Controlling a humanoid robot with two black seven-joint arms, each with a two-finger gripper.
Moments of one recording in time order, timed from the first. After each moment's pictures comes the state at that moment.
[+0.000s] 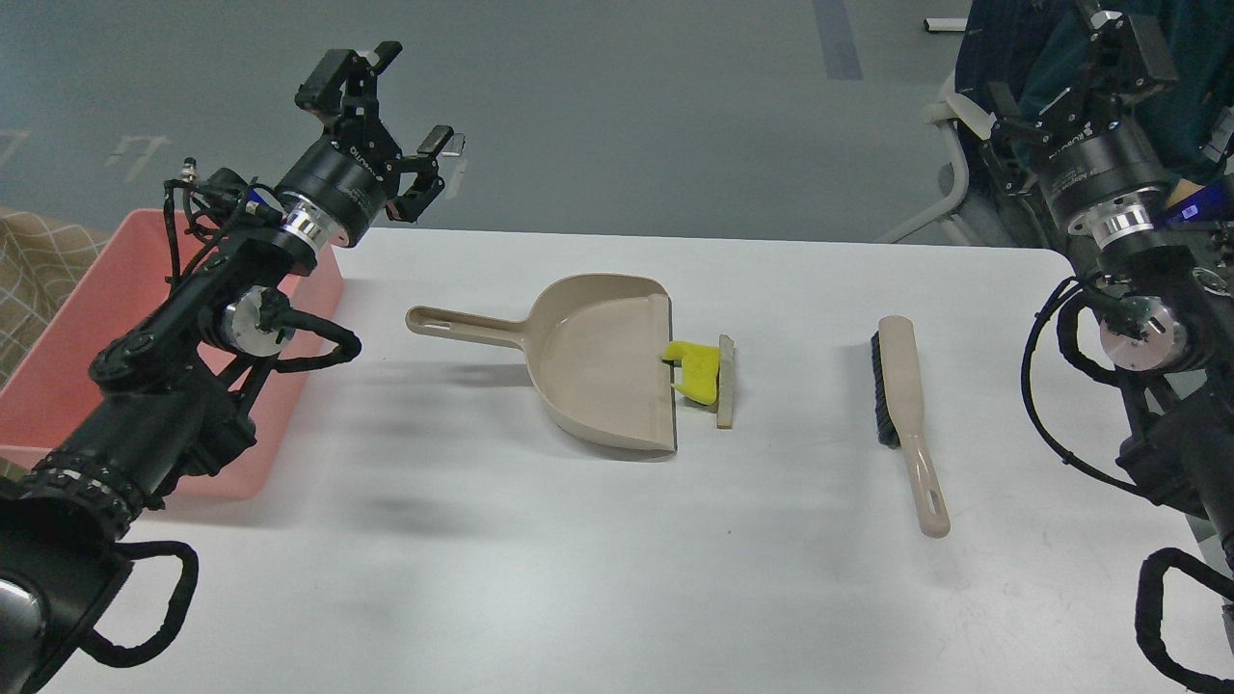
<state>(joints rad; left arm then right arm) -0.73 0.27 -1.08 -0.71 0.54 -0.42 -0.30 0.73 -0.22 1.34 0.73 -0.80 0.36 0.32</state>
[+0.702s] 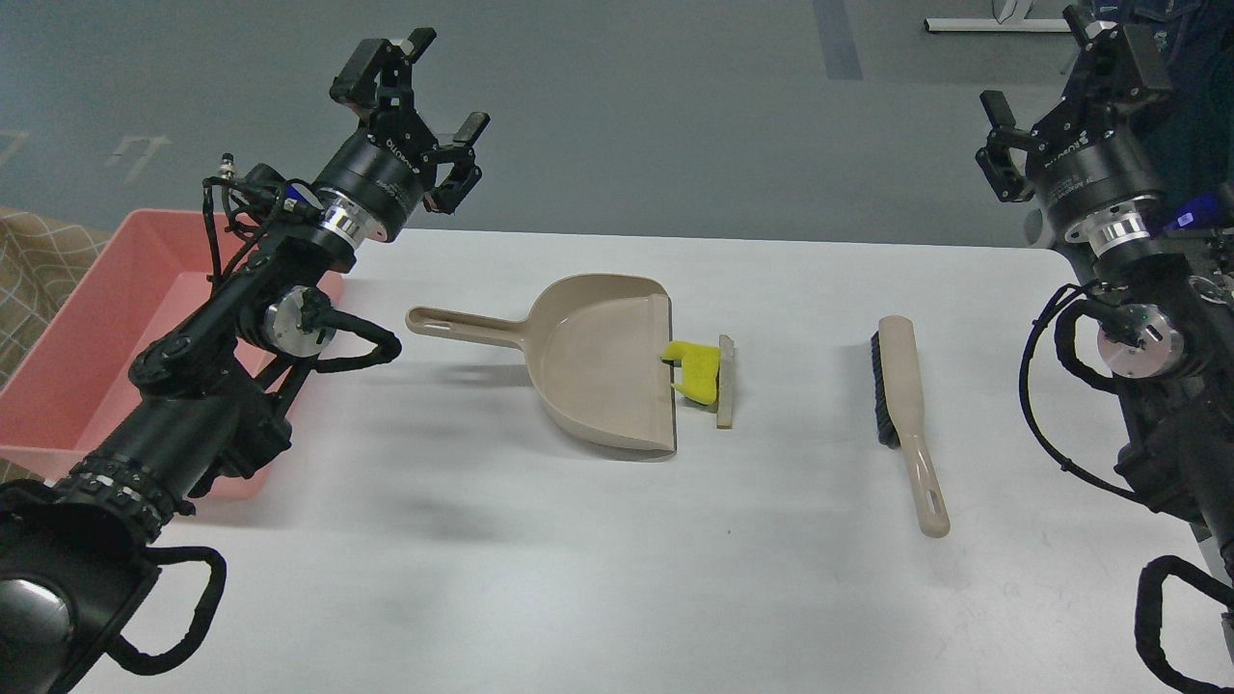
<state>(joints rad) -0.71 0.23 -1.07 -0.81 0.56 -0.37 -0.30 0.72 -0.22 1.34 0.74 -0.80 0.37 0.32</state>
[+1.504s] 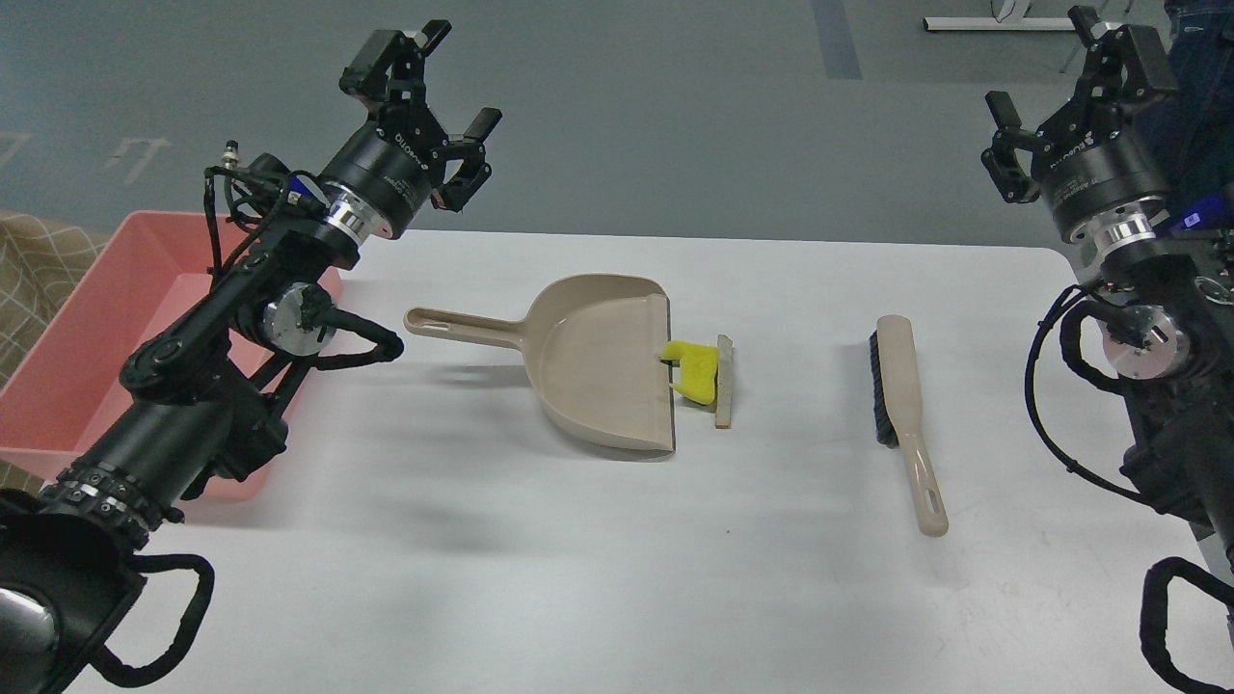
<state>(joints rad) -0.70 0.25 -1.07 -0.90 0.56 -0.32 -0.27 0.71 -0.23 1.34 0.74 -0.80 0.37 0.32</state>
